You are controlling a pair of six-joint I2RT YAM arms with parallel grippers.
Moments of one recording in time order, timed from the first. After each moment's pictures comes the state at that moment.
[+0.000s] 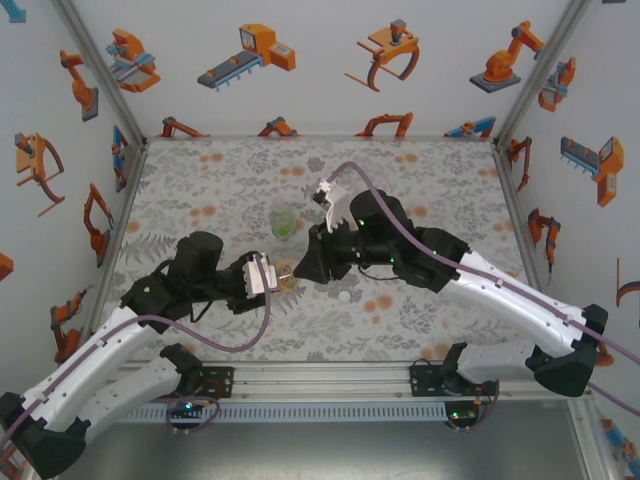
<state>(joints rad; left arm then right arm) -0.71 0.77 0.77 -0.66 0.40 0.68 1.03 1.23 1.32 -0.55 -0.27 0.49</state>
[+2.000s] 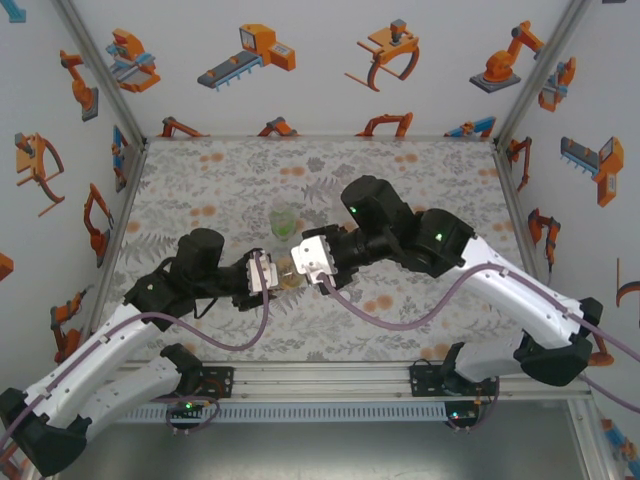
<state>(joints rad) -0.71 0.79 0.77 -0.59 0.48 0.68 1.04 1.33 1.58 -0.91 -0.50 -0.93</state>
